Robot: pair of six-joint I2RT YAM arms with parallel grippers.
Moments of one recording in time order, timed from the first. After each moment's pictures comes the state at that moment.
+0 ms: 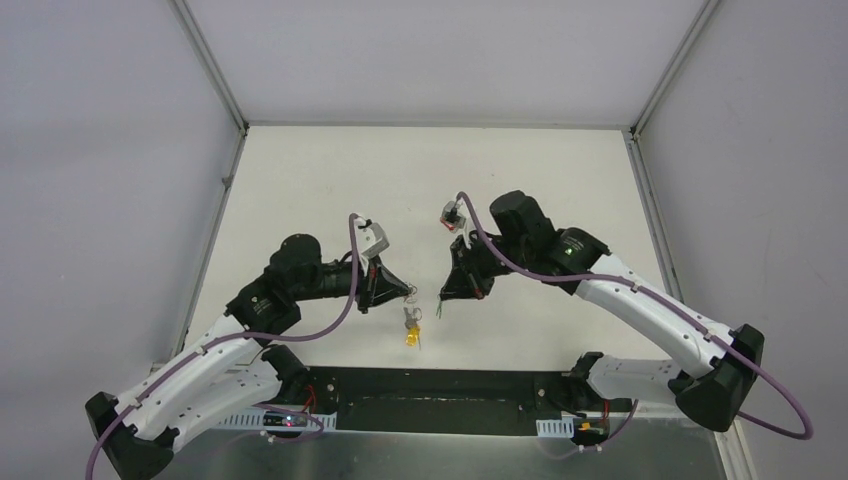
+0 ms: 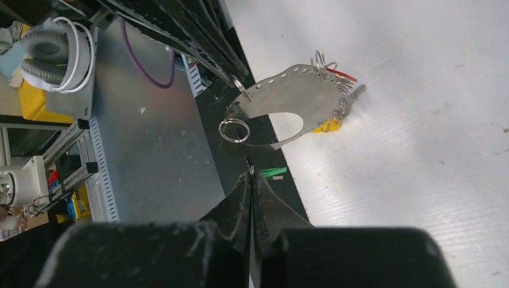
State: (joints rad) left arm -0.74 0.70 0.67 -0.17 0.53 -0.12; right arm 0.83 1.17 1.12 -0.67 -0.61 0.20
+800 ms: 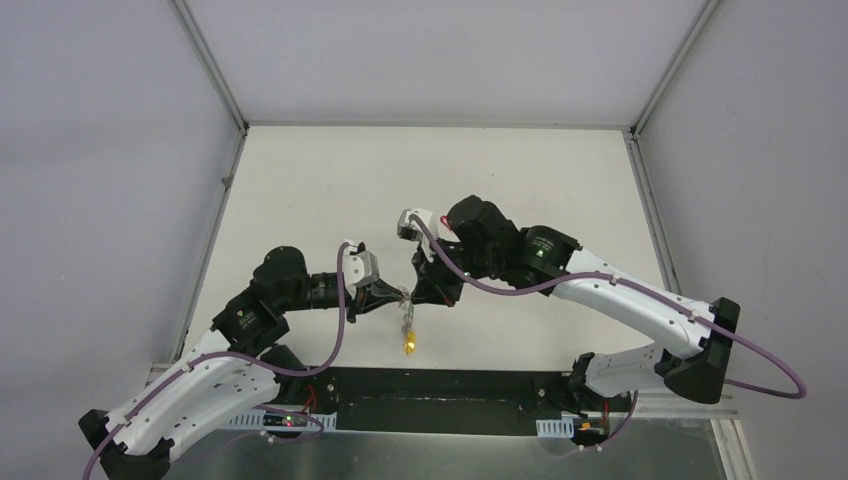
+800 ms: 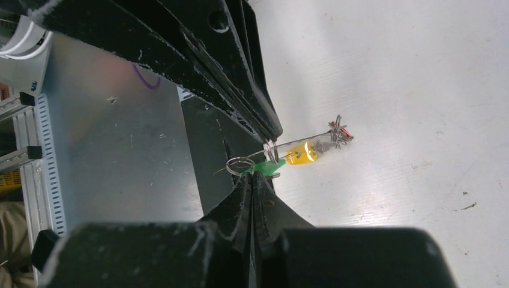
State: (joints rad) left arm -0.75 0.57 0.64 -0.20 0.59 0.18; right arm 1.08 1.30 1.33 -0.69 -0.42 0.09
